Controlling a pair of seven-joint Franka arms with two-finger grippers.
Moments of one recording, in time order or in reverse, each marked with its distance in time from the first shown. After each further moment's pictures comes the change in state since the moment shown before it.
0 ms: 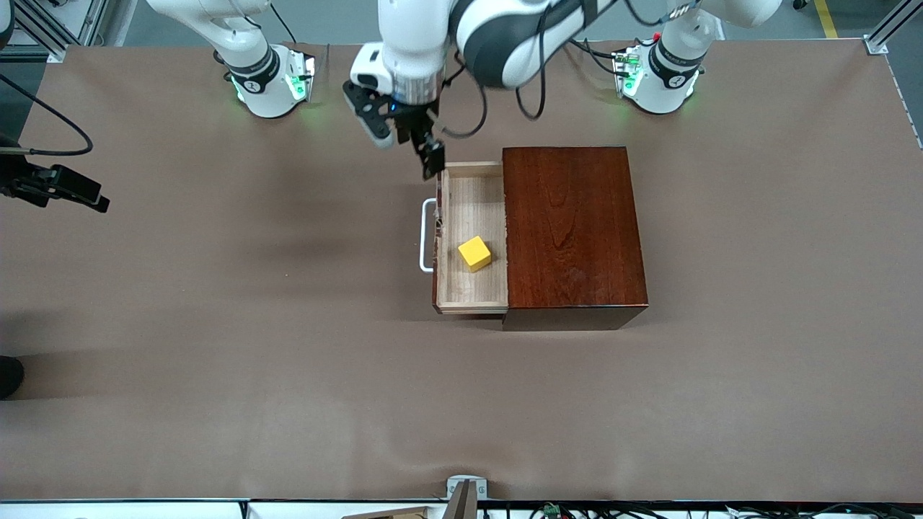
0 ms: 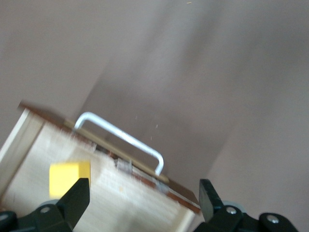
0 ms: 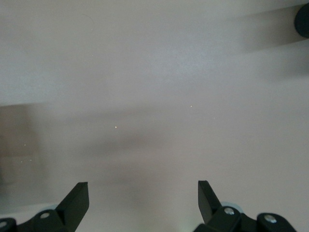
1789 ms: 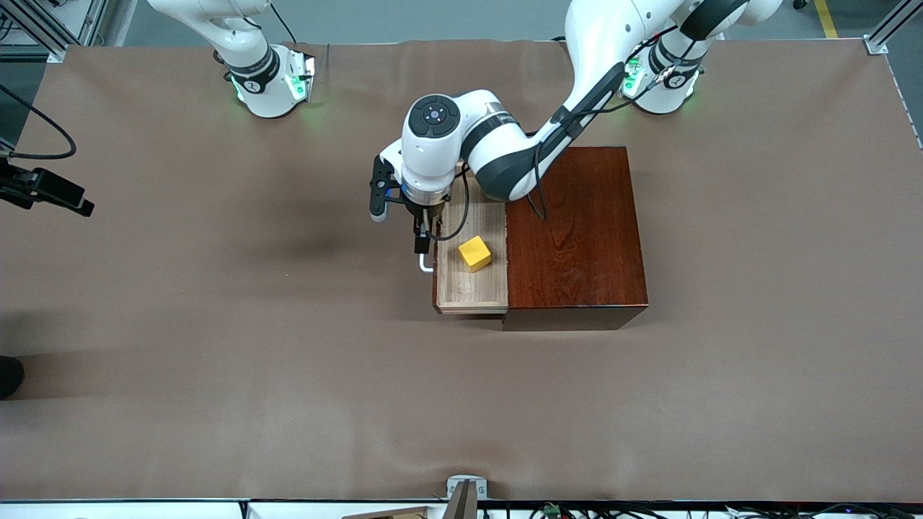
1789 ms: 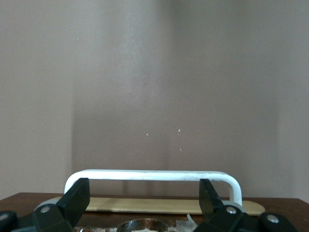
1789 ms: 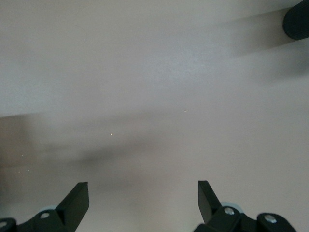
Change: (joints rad) left arm 0.085 0.220 -0.001 0.019 0.000 0.166 0.555; right arm -0.033 0.000 -0.003 0.000 0.001 0.025 0.001
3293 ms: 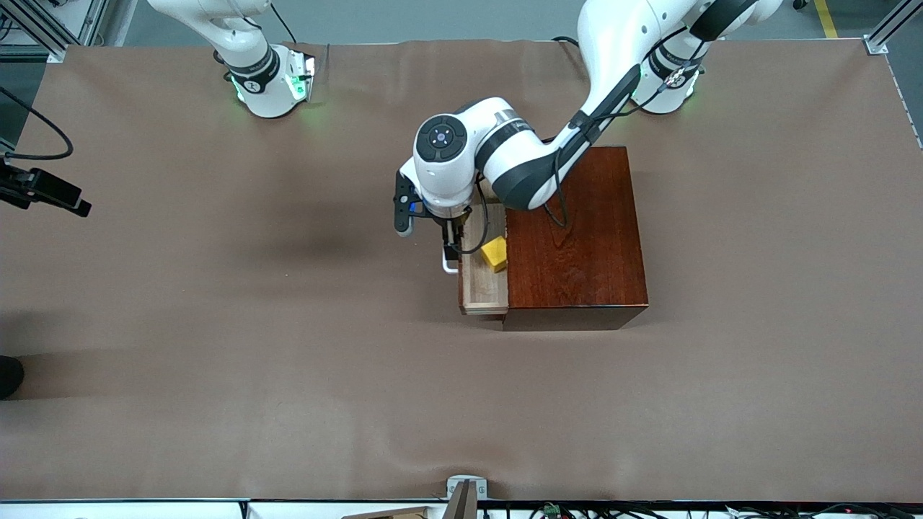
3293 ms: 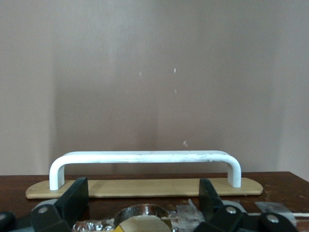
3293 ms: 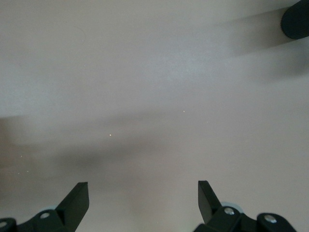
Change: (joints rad) left arm 0.039 -0.017 0.018 0.018 0.009 -0.239 0.002; right arm -0.003 0.000 -0.004 0.000 0.000 0.001 0.000
